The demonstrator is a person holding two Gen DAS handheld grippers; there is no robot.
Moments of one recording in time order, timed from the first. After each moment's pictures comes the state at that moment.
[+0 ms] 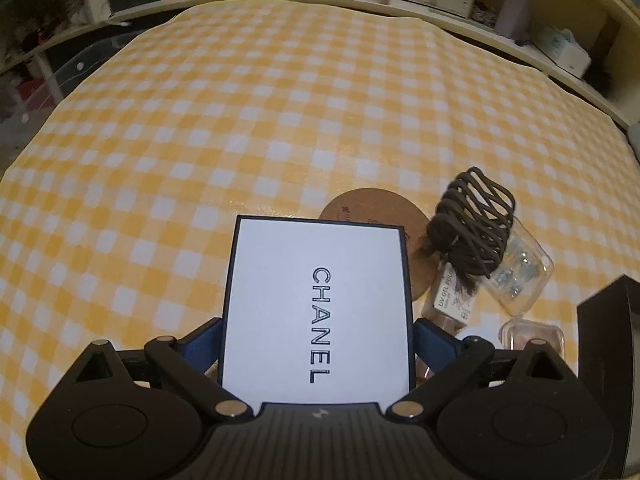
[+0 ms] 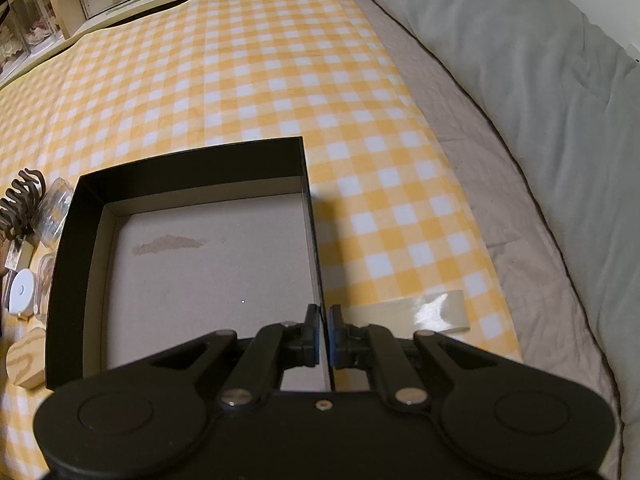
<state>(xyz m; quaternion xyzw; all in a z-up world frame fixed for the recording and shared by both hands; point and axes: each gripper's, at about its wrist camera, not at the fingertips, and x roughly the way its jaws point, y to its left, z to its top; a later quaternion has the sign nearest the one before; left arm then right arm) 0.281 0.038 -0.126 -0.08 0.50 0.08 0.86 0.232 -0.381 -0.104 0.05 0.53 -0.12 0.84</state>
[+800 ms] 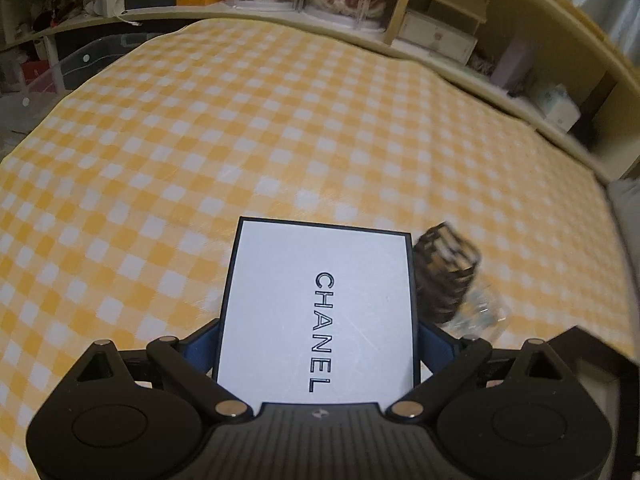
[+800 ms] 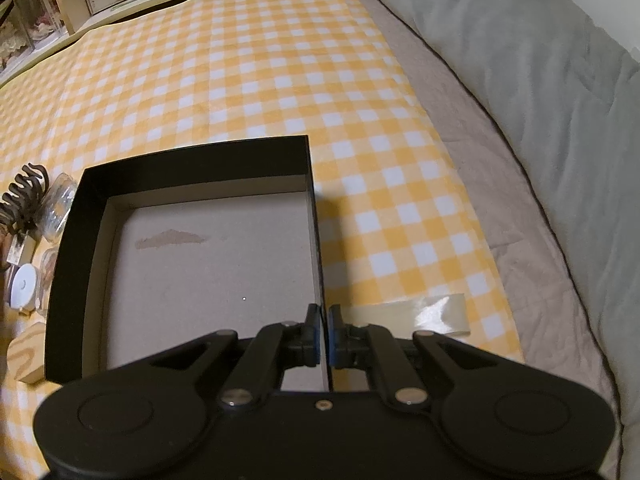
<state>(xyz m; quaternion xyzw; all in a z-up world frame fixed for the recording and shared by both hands) 0.277 0.036 -0.098 -0.15 0.46 0.06 0.88 0.231 -0.378 -0.103 0.05 0.53 -0.11 0.84</state>
